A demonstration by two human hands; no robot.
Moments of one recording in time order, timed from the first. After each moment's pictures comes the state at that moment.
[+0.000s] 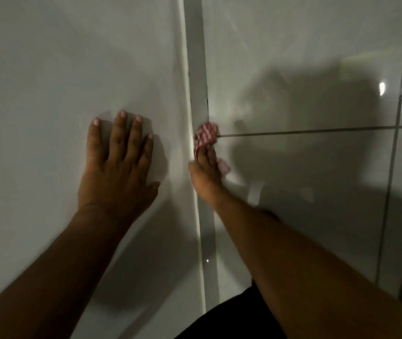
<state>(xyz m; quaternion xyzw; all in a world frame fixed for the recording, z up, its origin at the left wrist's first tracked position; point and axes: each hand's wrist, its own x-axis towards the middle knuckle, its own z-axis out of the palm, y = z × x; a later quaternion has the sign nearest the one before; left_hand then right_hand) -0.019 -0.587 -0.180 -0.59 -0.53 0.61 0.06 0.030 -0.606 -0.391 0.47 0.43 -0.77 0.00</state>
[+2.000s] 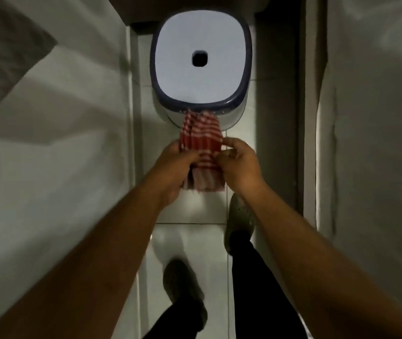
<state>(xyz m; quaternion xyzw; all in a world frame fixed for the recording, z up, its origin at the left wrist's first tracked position) 0.098 -0.226 -0.006 -0.11 -0.71 -0.29 -0.63 0.234 -0.196 -0.020 0.63 0.41 -0.64 -0.16</state>
